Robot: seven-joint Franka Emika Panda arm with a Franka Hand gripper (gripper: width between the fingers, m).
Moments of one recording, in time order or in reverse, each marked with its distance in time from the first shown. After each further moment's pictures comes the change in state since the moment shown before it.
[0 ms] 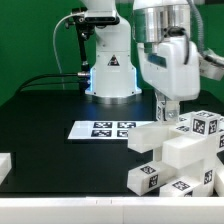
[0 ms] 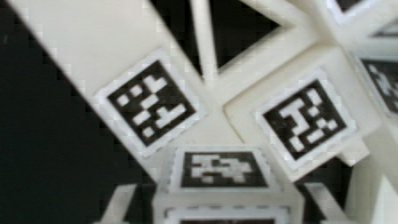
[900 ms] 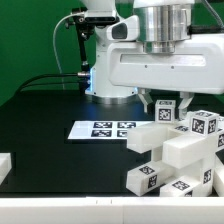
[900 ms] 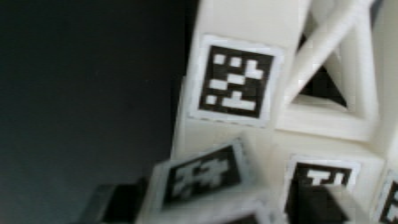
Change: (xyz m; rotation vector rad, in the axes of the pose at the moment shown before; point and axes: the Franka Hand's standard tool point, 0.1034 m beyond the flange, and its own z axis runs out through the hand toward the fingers) arm 0.004 0.000 -0.002 -0.055 0.023 -0.879
